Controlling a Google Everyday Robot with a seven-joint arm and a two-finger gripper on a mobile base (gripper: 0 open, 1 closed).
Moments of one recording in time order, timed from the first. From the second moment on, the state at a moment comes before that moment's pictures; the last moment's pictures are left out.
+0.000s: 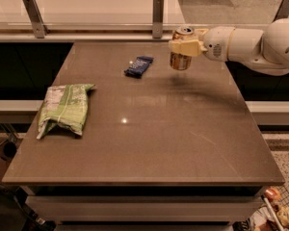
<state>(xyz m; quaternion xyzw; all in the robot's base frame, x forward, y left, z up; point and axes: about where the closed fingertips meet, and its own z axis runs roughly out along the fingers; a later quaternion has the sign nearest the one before) 0.711 -0.117 0.942 -0.36 0.68 0.29 0.57</state>
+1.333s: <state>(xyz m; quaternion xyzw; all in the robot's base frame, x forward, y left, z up) 0.595 -0.011 0.974 -0.42 0.66 0.30 0.55</state>
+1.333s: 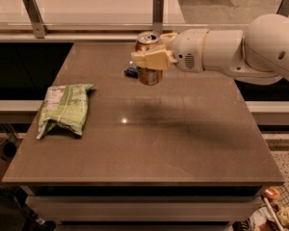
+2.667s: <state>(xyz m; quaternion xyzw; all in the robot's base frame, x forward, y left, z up) 0.553 0.086 0.927 -0.46 0.63 0.38 0.50</state>
